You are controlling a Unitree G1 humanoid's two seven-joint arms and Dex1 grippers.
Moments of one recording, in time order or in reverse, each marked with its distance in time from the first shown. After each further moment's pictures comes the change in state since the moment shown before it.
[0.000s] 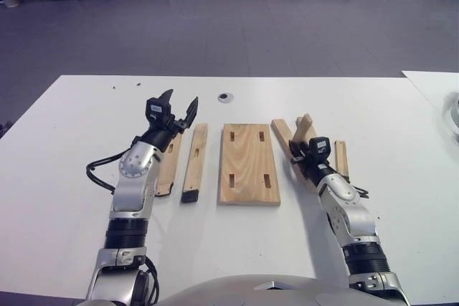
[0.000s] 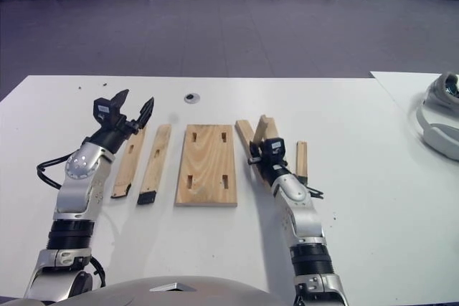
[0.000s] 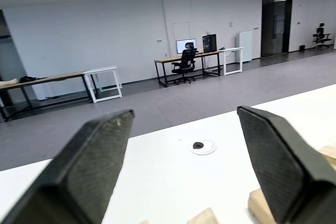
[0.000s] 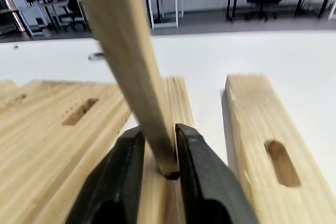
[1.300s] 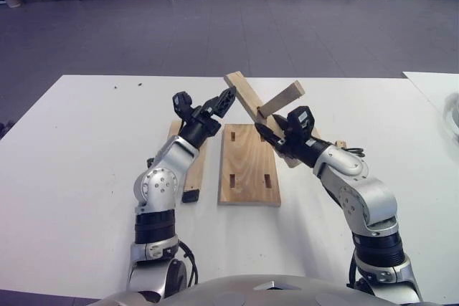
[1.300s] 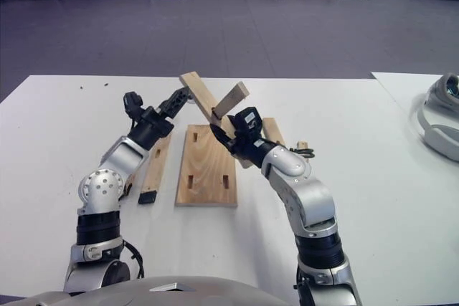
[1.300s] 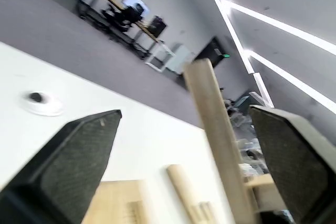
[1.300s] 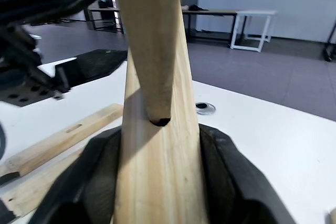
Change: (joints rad) left arm -0.107 -0.279 0.121 -0.162 -0.765 0.659 0.159; right arm -0.130 -0.091 0.103 -0.519 0.064 0.489 0.203
